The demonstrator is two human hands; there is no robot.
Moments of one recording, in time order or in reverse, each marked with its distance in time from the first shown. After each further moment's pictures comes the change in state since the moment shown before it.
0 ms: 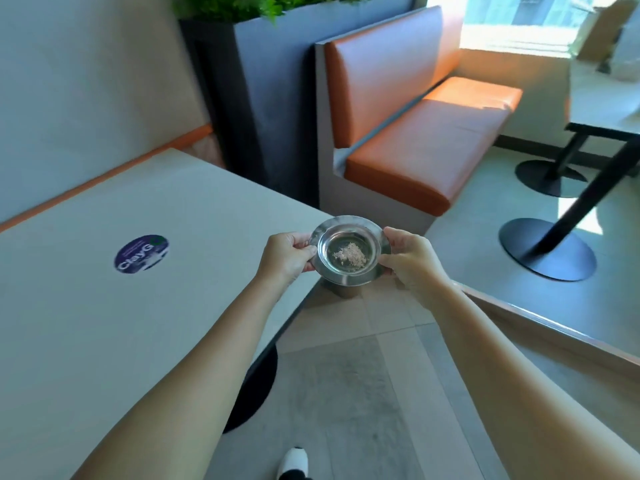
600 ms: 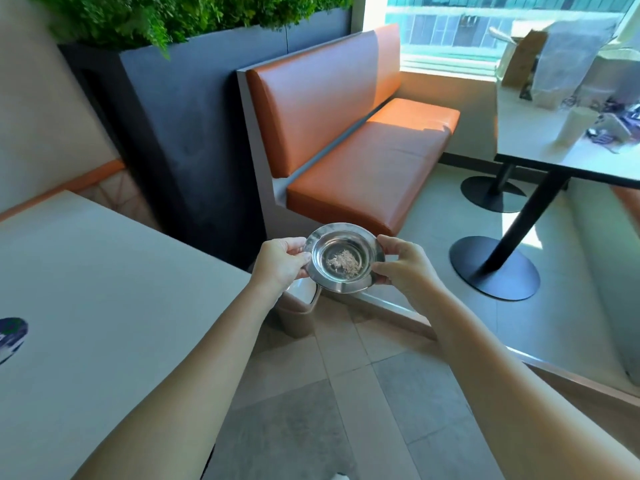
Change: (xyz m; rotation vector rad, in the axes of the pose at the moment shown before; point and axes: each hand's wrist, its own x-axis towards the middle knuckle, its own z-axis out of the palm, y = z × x) left_hand 0.133 0.071 0.154 -0.008 -0.064 0.053; right_hand 0.133 0.017 -0.150 0.091 0.099 0.026
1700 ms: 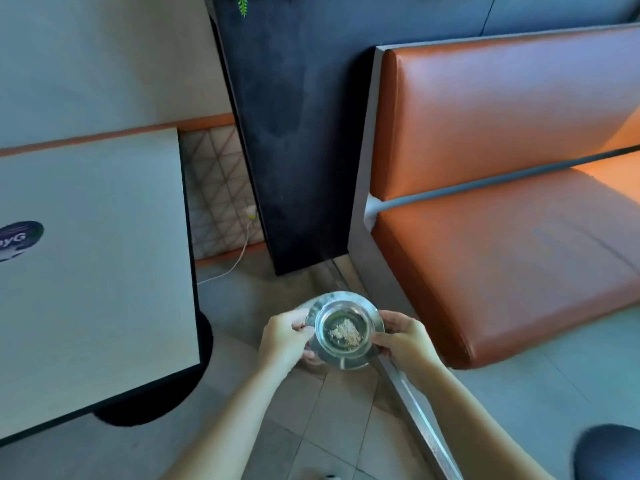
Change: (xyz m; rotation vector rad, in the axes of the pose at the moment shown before) left_hand 0.225 -0.062 0.140 -0.122 0.617 -0.433; right_hand 0.364 0.108 -0.026 -0.159 -0.679 0.210
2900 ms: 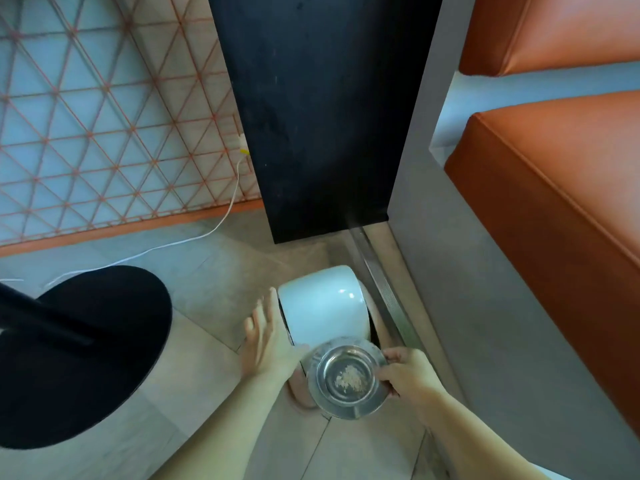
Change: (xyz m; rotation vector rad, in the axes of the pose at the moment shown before) left_hand 0.323 -0.297 0.131 0.704 0.262 -0.030; right_hand 0.340 0.311 0.060 -0.308 -0.139 0.226
